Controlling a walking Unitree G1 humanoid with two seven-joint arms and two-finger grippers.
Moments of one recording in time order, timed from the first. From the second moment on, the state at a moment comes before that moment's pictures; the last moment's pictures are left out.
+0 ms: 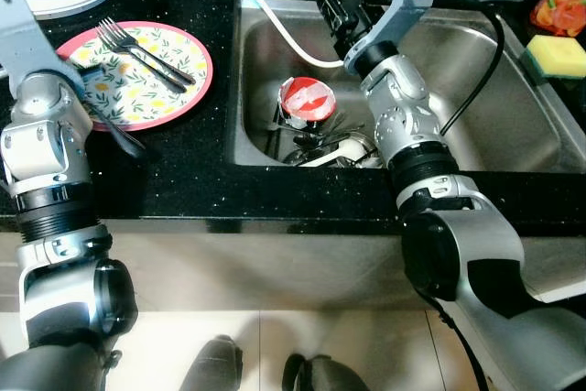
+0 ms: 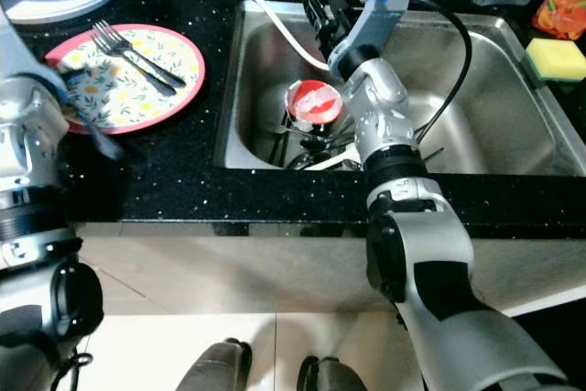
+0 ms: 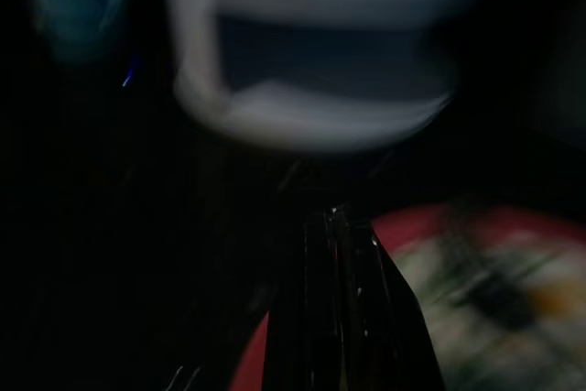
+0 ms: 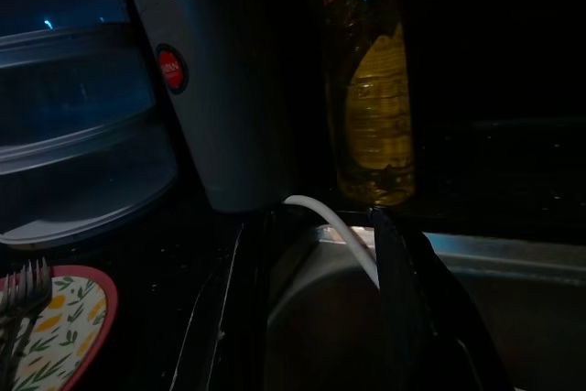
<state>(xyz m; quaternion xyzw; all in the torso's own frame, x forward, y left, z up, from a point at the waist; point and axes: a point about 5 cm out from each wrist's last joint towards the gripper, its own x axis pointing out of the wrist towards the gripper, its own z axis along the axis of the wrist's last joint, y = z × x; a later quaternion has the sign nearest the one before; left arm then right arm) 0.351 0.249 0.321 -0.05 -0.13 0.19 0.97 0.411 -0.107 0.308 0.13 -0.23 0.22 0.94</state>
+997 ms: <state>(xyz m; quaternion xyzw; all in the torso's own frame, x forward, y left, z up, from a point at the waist) 0.310 0.139 0.289 -0.04 -0.04 0.23 0.97 0.410 -0.101 0.303 0.14 -0.22 0.22 0.94</state>
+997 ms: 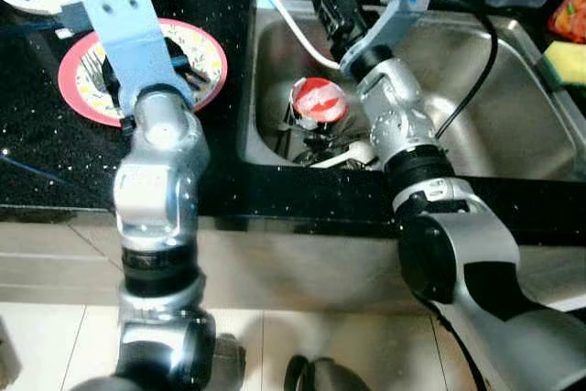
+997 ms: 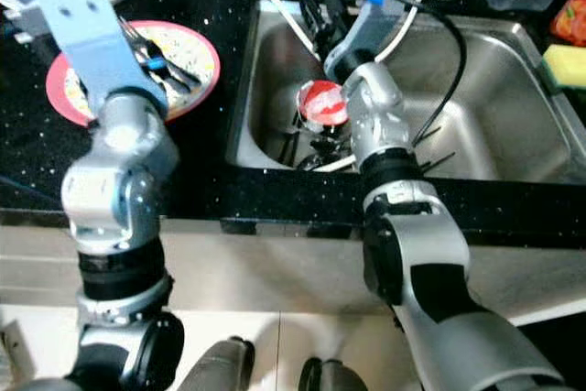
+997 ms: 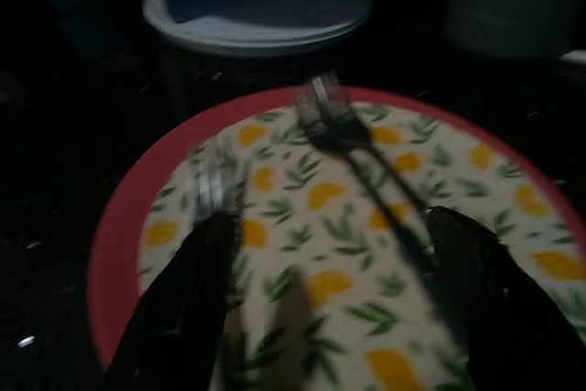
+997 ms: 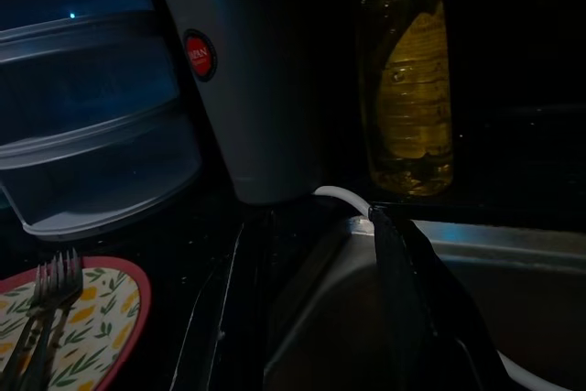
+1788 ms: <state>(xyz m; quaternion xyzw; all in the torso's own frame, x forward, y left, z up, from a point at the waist) 0.319 0.200 0.253 -0.07 0.05 0.28 0.96 0.410 -0.102 0.303 0.14 -0.22 0.22 0.94</state>
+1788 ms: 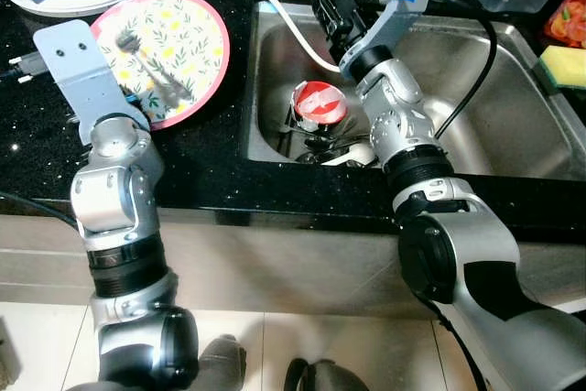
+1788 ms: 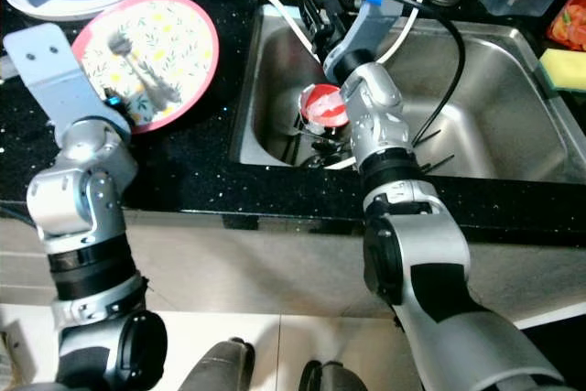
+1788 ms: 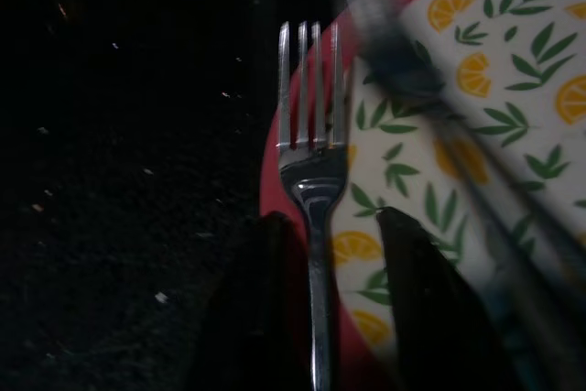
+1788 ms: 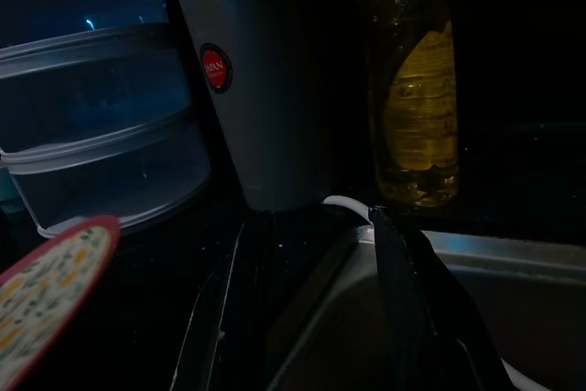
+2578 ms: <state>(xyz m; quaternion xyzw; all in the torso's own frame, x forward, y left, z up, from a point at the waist) 0.324 0.161 0.344 0.00 -0.18 0.14 0.97 0.412 -0.108 0.303 0.13 -0.22 0.21 0.94</state>
